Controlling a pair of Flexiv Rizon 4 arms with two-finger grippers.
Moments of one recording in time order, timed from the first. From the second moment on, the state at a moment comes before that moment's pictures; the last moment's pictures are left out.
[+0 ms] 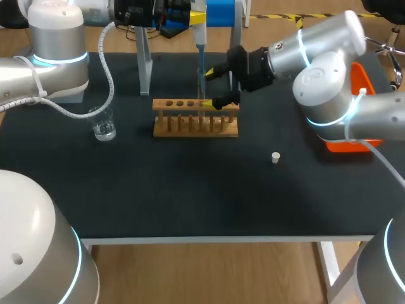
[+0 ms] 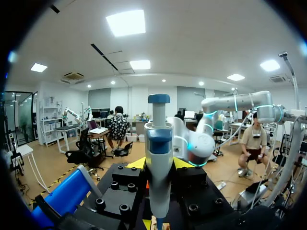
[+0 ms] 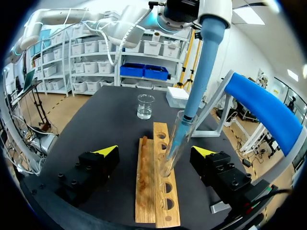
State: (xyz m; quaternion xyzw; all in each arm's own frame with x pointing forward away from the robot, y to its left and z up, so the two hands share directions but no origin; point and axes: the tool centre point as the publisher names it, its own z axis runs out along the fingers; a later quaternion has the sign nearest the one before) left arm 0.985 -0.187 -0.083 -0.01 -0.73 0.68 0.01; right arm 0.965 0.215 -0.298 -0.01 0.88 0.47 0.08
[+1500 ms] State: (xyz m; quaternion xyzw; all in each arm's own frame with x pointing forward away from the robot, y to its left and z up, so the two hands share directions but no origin) left arm 0.985 -0.188 -0.081 -0.02 -0.73 0.68 0.01; right arm 0.977 0.223 -0.305 -0.02 0.88 0.47 0.07
